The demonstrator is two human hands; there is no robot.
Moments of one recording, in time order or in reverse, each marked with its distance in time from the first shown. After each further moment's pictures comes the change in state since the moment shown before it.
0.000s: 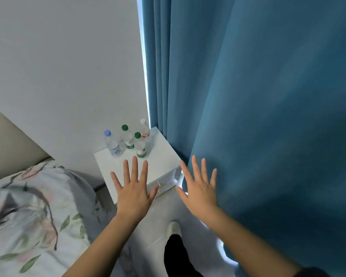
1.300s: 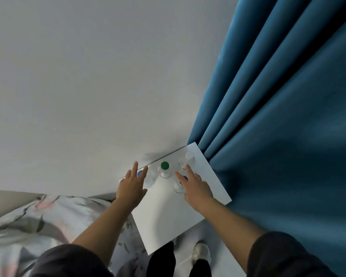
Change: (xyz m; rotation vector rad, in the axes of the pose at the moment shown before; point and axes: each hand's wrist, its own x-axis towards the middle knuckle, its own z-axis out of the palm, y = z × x) left_hand 0.330 -0.225 0.097 -0.073 -0.503 -0.002; right_hand 0.362 -0.160 0.097 0.049 -0.570 -0.205
